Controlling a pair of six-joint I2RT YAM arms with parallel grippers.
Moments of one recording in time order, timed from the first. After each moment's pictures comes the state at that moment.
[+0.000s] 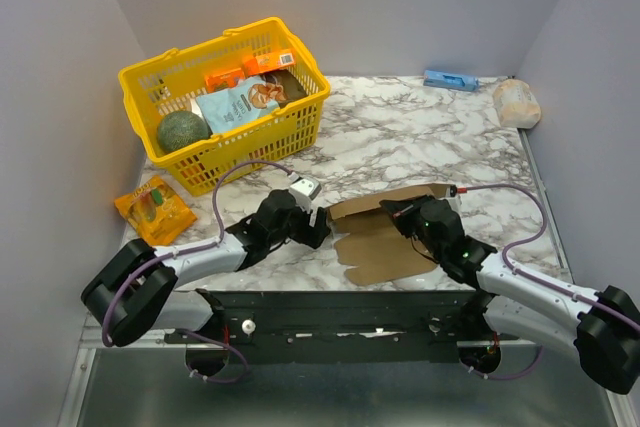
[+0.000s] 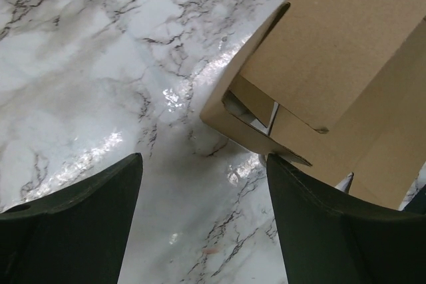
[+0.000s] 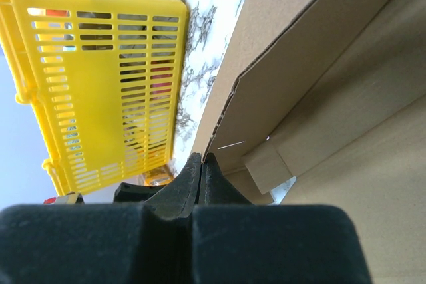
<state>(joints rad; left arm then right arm) -0.76 1.27 0.45 0.28 0.05 -0.27 0.72 0.94 0.33 0.19 0.35 1.44</state>
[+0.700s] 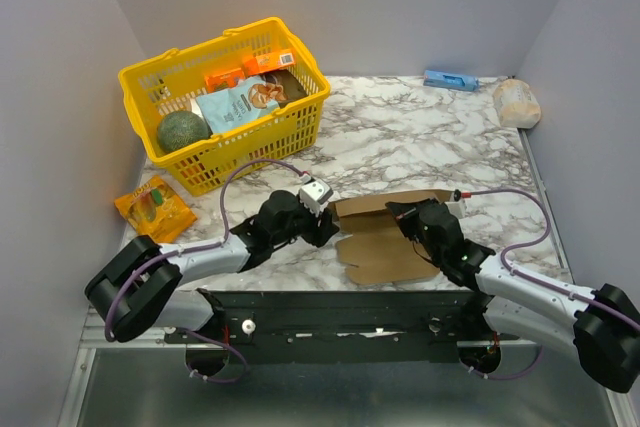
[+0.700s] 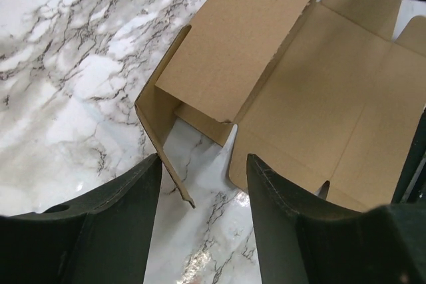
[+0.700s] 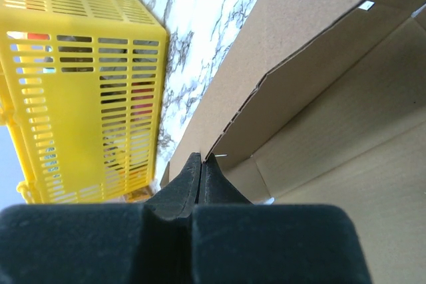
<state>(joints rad) -0.79 1.31 0.45 0.44 0.18 -0.16 0.72 0.95 0.29 0.21 0.43 1.42</state>
